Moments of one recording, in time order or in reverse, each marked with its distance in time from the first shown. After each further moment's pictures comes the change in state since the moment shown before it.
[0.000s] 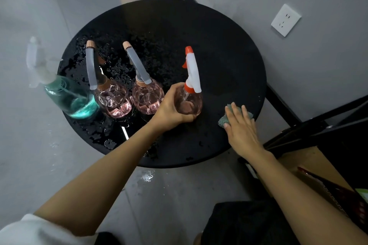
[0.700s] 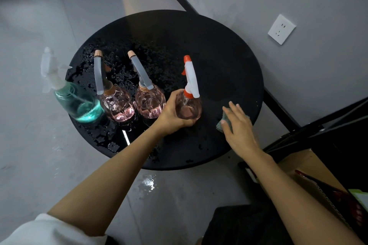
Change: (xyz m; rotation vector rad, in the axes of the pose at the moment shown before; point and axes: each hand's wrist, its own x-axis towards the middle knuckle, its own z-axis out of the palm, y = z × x) left_hand -0.004 0.005 0.001 0.003 -0.031 -0.036; right_hand -0.007 -0.014 -0.018 0.240 0.215 -0.099
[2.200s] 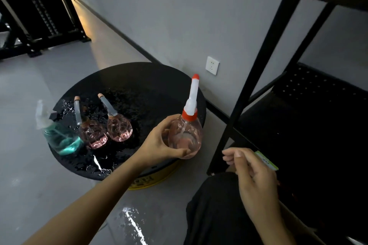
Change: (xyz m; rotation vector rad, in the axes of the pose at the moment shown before) left_hand -0.120 0.173 0.074 0.053 -0.198 0.229; right_hand -0.231 -0.050 -0.154 0.572 0.595 0.062
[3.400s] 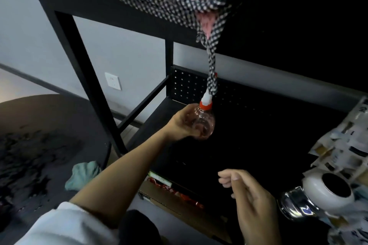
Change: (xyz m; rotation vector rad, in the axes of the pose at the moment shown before) left_hand 0.212 0.059 0.299 -0.118 -0.569 0.043; right_hand -0.004 0.077 -0.181 -0.021 0.421 0.215
